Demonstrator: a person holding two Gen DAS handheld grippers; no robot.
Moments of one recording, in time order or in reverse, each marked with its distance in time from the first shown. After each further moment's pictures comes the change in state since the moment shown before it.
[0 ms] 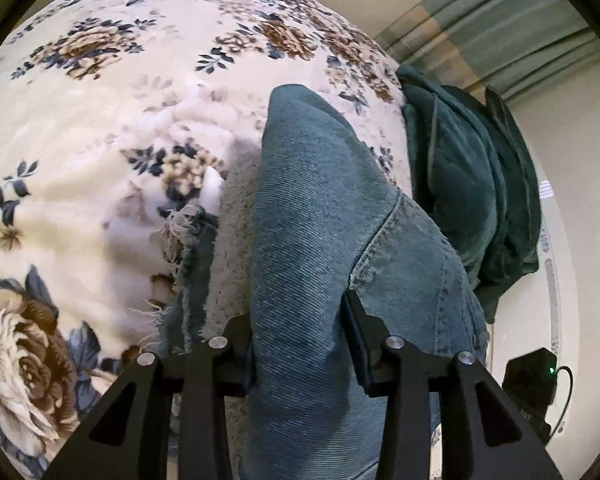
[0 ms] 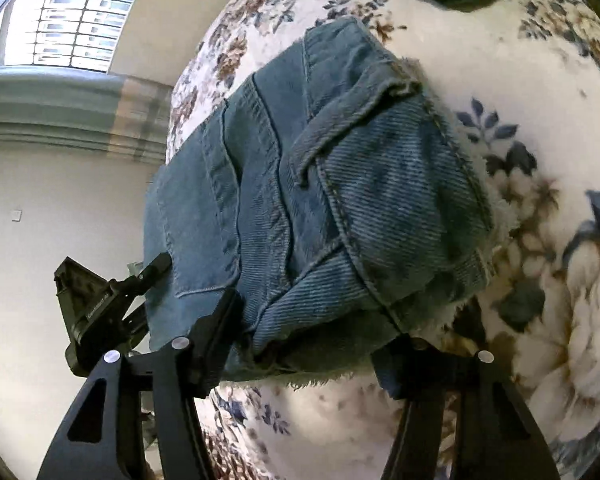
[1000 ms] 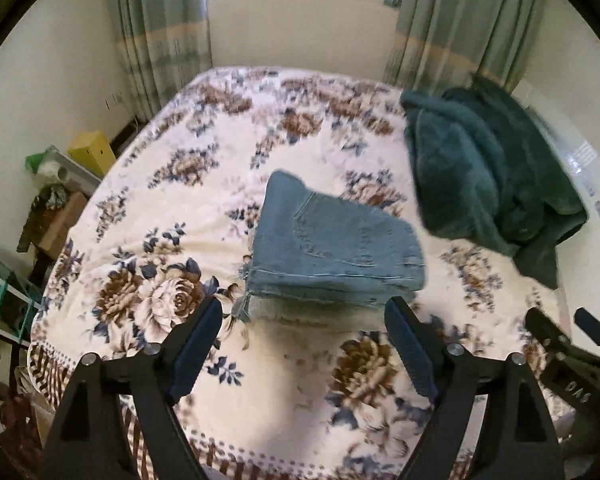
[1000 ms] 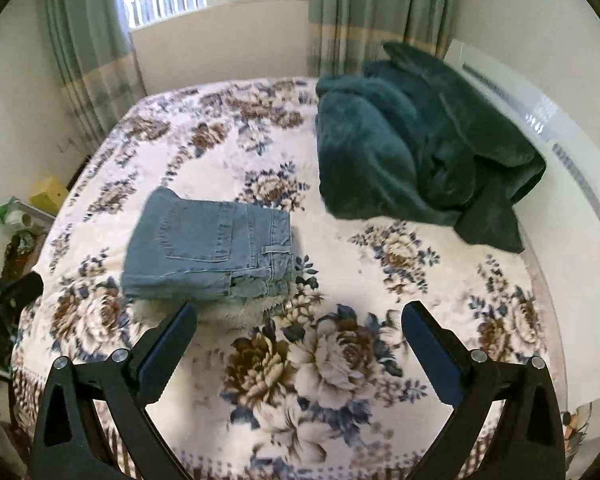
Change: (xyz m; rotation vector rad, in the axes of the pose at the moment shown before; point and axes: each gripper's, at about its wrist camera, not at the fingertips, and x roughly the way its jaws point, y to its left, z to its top) left arm -0.235 -0.223 -0.159 0.225 -0.248 0.458; right arm -0.389 0.212 -0.154 -0.538 -0.393 -0.662
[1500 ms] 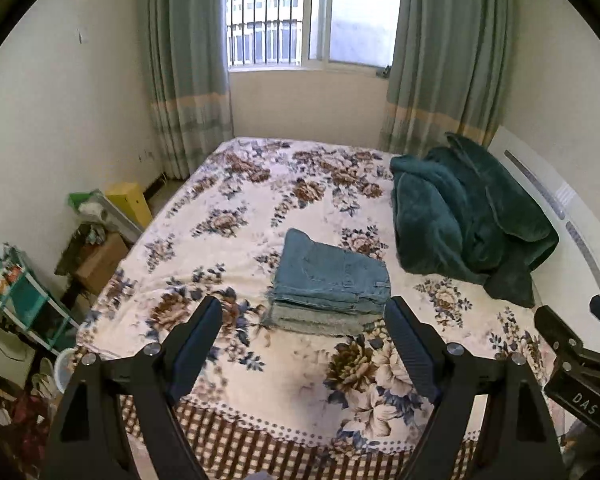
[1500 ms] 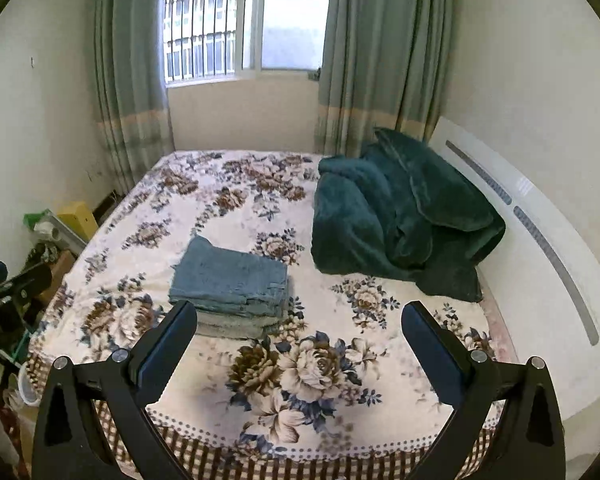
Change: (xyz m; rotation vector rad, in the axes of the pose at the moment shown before) left arm -0.212 -0.010 -0.051 0.017 -0.222 0.048; right arm -0.278 -0.028 -0.052 -0.067 -0.249 0.013
